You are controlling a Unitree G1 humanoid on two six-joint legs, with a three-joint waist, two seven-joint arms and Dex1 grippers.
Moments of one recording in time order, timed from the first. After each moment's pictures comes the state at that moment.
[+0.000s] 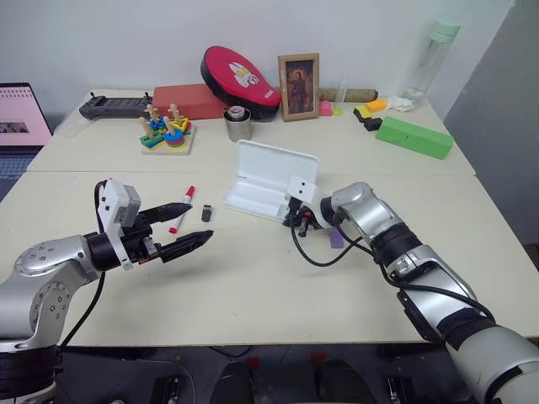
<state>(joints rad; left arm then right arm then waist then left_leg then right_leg) -0.12 0.82 0.34 -0.22 -0.67 0.58 -1.01 -1.01 -0.22 0.40 0.74 -0.09 0.36 1.00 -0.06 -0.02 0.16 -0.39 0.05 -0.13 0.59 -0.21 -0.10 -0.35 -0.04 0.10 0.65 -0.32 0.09</state>
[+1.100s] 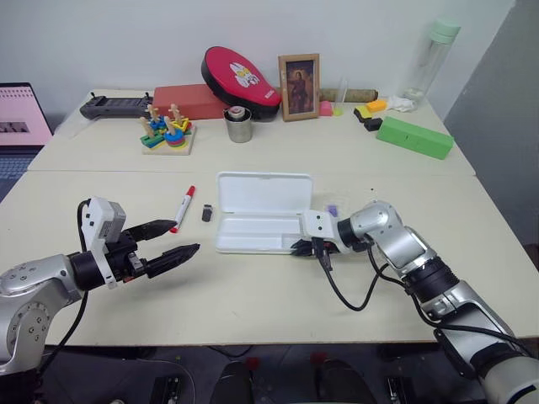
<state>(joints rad) 0.02 0.84 0.43 -0.28 -0.70 0.65 -0.99 -0.73 -0.41 0.47 0.28 -0.07 0.19 1.22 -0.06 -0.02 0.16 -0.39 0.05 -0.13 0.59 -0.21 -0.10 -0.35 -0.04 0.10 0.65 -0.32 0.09</state>
